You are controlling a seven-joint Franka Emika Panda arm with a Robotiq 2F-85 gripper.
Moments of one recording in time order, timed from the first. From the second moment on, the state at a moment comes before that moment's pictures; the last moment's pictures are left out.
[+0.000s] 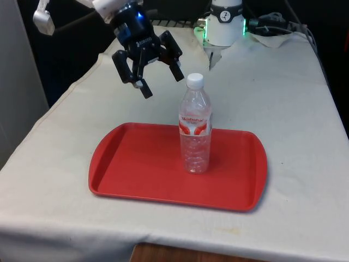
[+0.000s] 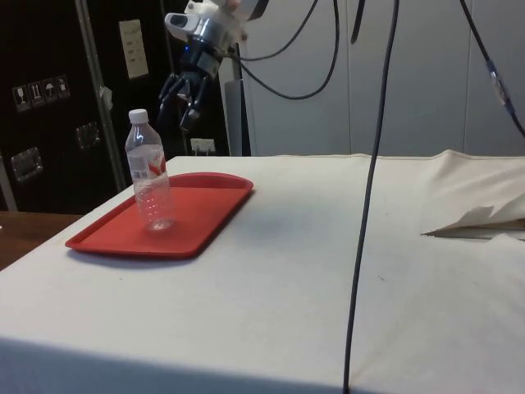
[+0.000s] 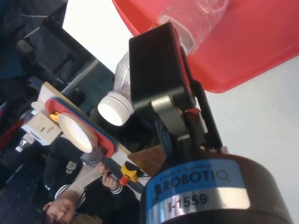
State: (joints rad) arm 0.14 0.59 -0.54 -1.68 1.11 2.07 -1.94
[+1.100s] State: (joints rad) arm 0.16 0.56 -0.55 -1.67 0.96 2.10 -1.98
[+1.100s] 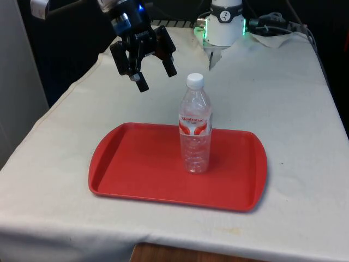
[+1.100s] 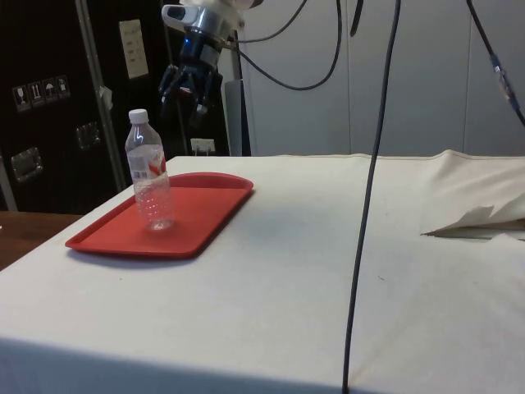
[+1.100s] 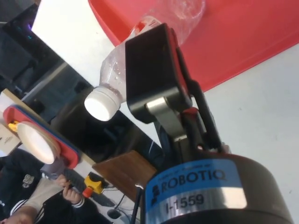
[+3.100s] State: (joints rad) arm 0.17 0.37 -0.55 -1.84 0.67 2.15 -2.11
